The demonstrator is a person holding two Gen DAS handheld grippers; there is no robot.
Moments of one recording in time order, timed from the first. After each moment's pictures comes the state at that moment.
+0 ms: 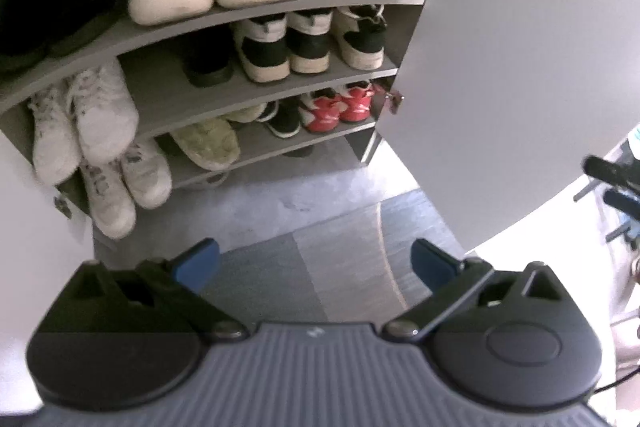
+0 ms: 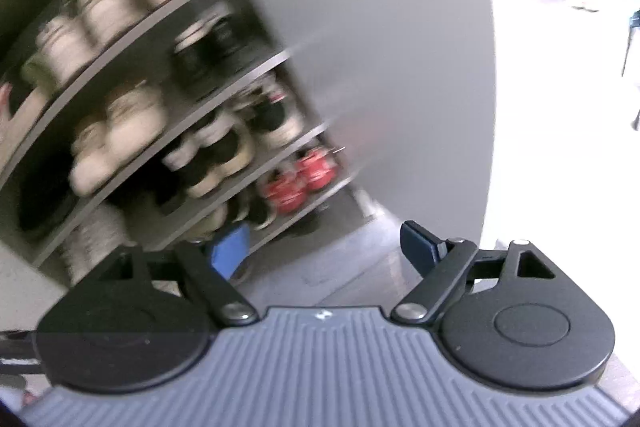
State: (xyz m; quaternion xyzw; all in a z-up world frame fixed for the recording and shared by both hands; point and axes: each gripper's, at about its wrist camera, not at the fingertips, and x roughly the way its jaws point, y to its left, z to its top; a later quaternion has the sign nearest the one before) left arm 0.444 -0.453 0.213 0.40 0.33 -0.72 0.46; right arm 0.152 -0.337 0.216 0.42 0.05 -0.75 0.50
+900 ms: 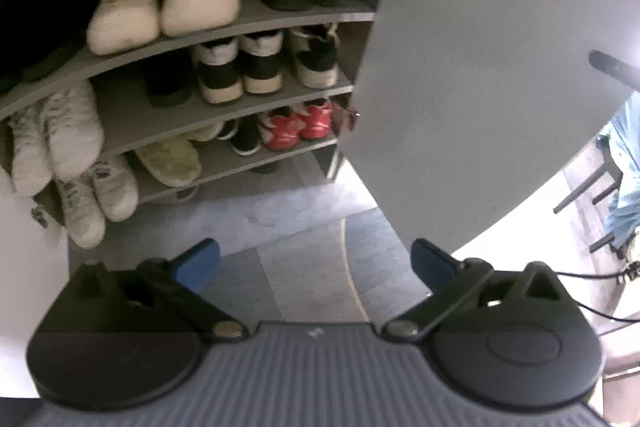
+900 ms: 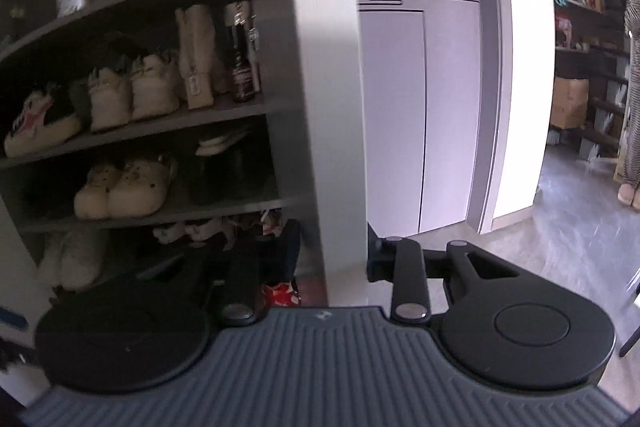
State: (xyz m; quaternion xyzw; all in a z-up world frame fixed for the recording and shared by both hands) left arm 0.411 -0.419 0.235 0.39 0.30 -0.73 0.47; right arm 0.064 -0.359 0.296 0.18 0.12 -0.72 0.66
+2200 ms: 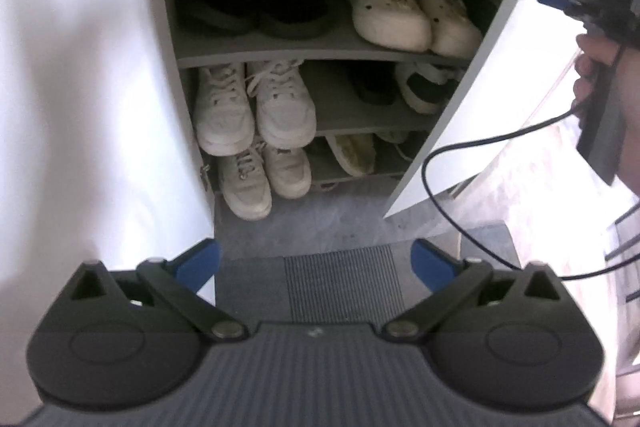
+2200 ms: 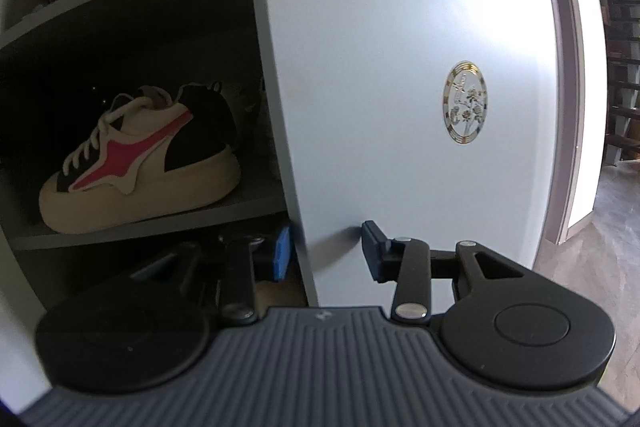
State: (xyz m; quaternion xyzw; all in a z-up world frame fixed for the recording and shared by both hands) left arm 0.705 -0.444 0.275 0.35 0.34 -0.67 0.56; right arm 0.435 -0.577 0.316 0.18 0.04 -0.74 0.64
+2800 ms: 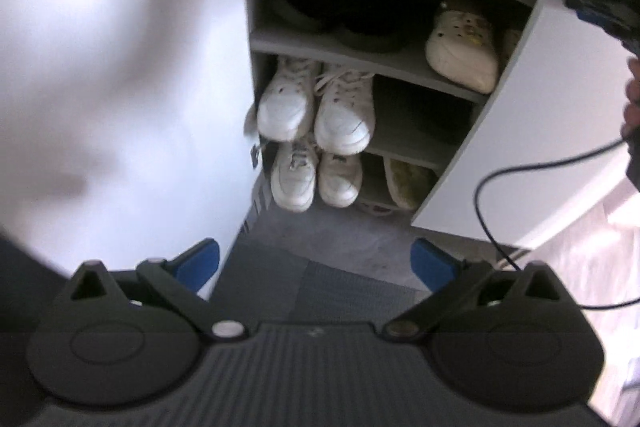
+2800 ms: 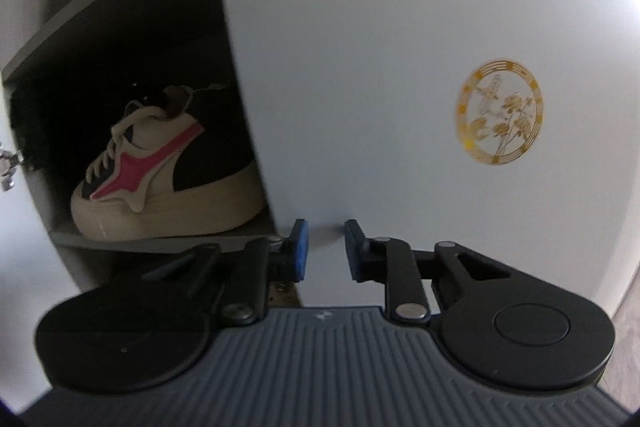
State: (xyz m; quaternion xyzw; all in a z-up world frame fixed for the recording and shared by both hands) left arm 0.609 -0.420 0.267 0.26 0.39 -0.51 0.72; right arm 0.369 -0.652 0.318 0.18 0.07 -0.61 0.77
